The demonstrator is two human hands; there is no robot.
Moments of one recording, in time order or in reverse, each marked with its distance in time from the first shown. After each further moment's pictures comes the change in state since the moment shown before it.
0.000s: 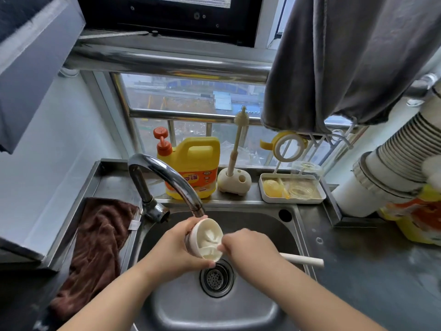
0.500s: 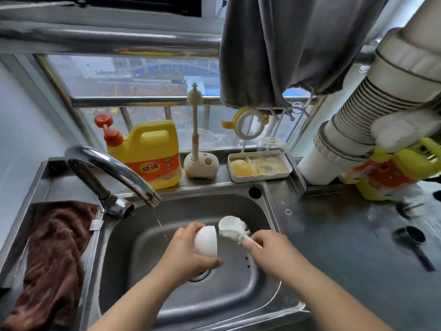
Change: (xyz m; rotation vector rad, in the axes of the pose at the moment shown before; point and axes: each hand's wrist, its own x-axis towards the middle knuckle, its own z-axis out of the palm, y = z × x) left_hand 0.012 -0.001 0.083 0.242 -0.048 -0.171; right_hand -0.048 0.086 0.066 0.598 0.169 0.398
